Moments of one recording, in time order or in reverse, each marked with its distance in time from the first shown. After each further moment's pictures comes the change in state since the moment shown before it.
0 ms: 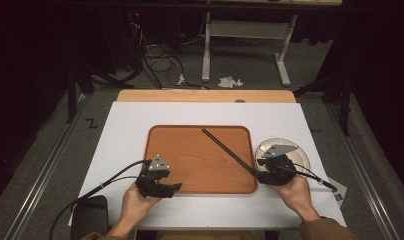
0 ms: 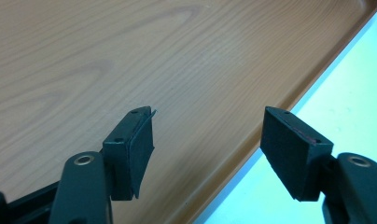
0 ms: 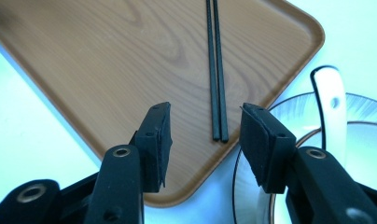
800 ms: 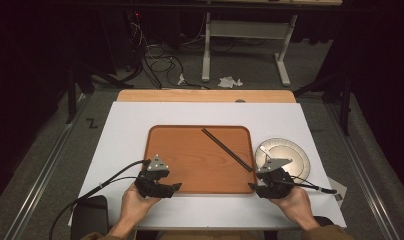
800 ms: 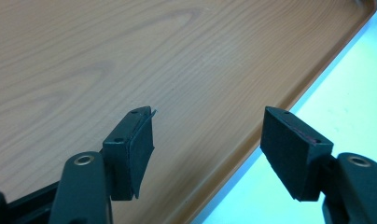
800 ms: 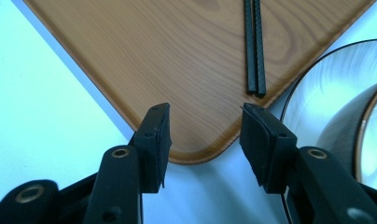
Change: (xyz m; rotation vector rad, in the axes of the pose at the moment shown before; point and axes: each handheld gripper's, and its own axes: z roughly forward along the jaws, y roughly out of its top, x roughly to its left) left arm 0.000 0.000 -0.002 -0.009 -0.003 0.001; right arm 0.014 -0.030 0.015 0.092 0.040 -0.048
